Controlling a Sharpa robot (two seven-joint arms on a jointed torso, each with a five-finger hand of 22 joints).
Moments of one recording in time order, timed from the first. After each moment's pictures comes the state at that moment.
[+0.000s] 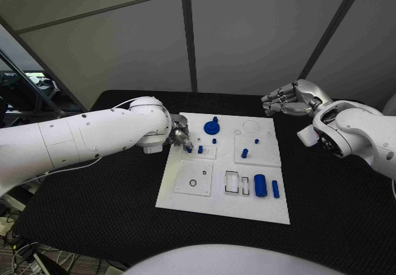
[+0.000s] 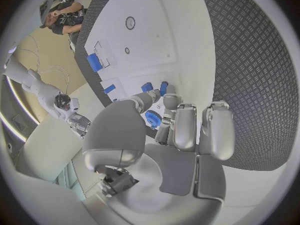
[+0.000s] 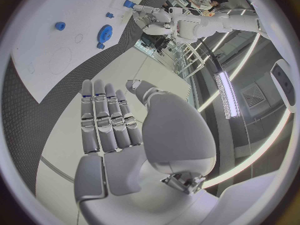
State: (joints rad) left arm 1.26 -0.74 -0.06 1.43 -1.10 0.17 -0.58; left_hand 1.12 -0.10 0.64 0.02 0.19 0.94 0.07 0.51 0.64 1.23 0.02 1.04 0.87 1.47 -0.07 1.27 1.31 0.06 1.46 0.04 1.38 1.31; right arm 1.25 -0.80 0.00 1.37 -0.73 -0.29 0.12; right_hand 1.32 -0.12 0.40 0.04 0.43 0.98 0.22 0.07 0.07 1.17 0.15 0.07 0.06 1.19 0.10 0.07 0.15 0.18 0.92 0.21 0.36 0.32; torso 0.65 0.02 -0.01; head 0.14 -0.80
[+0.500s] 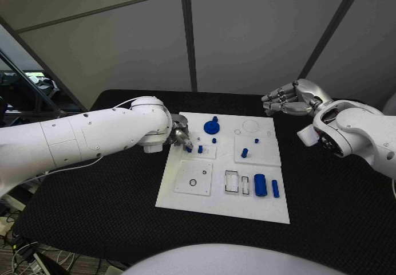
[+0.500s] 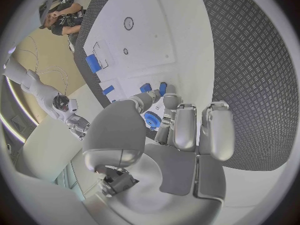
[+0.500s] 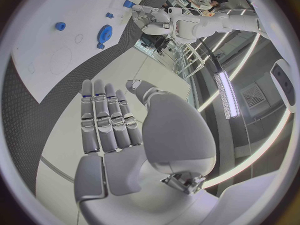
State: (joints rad) left arm 1.26 -0.73 -0.06 1.42 -1.10 0.18 -0.59; left_hand 1.12 -0.10 0.65 0.03 0.20 0.94 0.06 0.52 0.64 1.24 0.01 1.03 0.86 1.47 -0.07 1.27 1.31 0.06 1.47 0.04 1.38 1.31; right arm 1.25 -0.80 0.00 1.38 -0.73 -0.29 0.12; right_hand 1.32 -0.12 0.40 0.04 0.43 0.98 0.22 0.07 0.07 1.17 0.15 0.07 0.06 1.19 0.10 0.07 0.15 0.18 0.92 0.21 0.36 0.32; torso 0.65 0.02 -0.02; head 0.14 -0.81
